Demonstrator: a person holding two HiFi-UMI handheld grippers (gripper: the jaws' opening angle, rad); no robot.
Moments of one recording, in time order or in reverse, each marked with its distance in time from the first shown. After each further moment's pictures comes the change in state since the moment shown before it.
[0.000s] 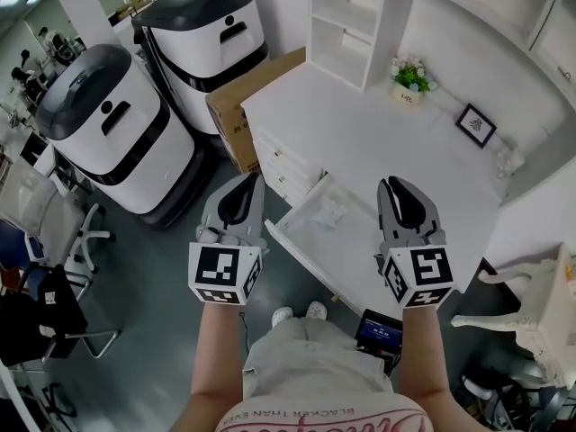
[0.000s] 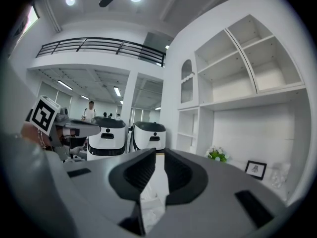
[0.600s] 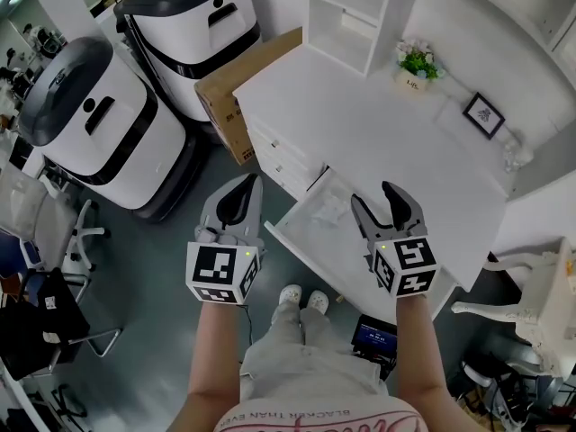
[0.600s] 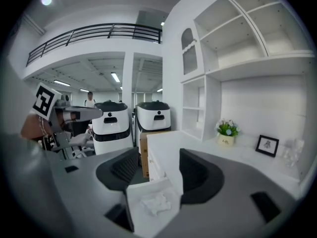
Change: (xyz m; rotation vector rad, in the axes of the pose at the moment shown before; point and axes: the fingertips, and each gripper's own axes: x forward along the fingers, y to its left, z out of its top) left arm 0.036 0.024 -0.051 -0.074 0.095 -0.048; right arm 0.060 0.015 -0.088 0.075 0.238 0.064
